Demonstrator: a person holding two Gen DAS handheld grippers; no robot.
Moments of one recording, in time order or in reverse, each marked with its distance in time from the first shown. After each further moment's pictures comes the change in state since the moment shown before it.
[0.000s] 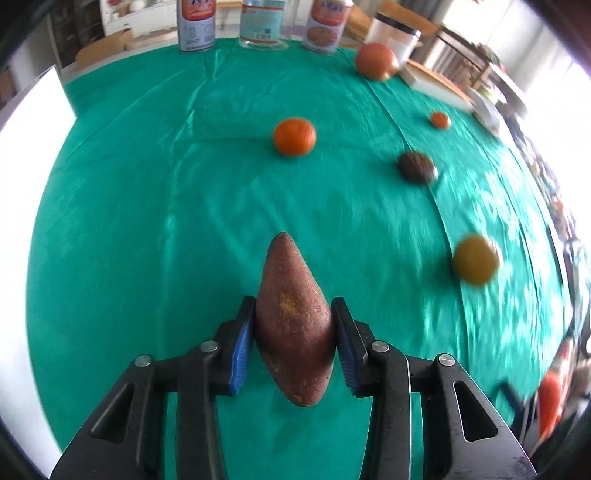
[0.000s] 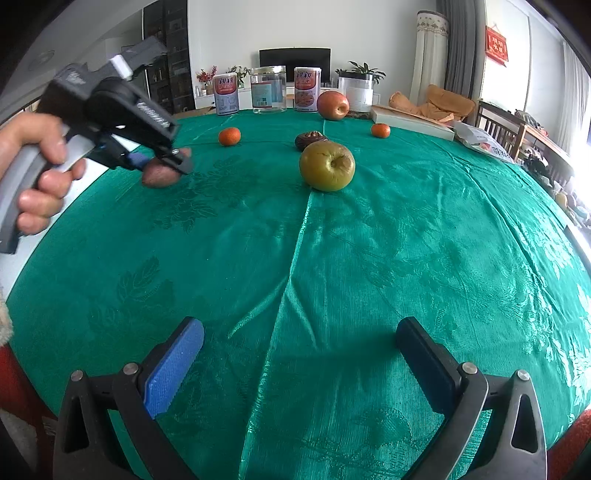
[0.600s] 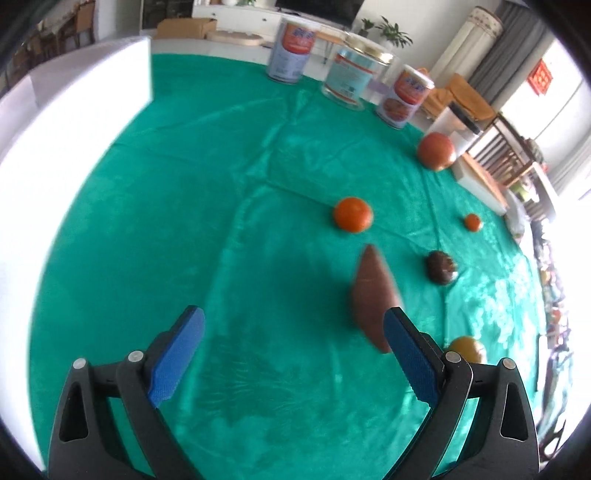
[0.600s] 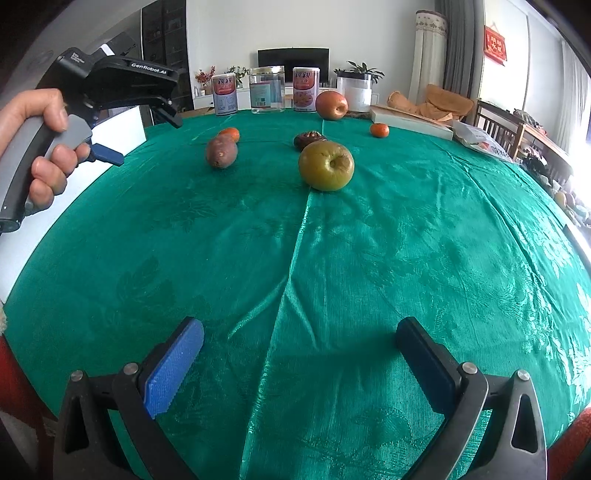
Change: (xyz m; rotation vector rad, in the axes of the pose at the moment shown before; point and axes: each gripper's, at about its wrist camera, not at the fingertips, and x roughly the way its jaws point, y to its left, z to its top) left arm -0.010 0.023 0.024 -0.357 -0.172 -0.003; right arm 0.001 0.000 0.000 0.005 -0.003 -0.004
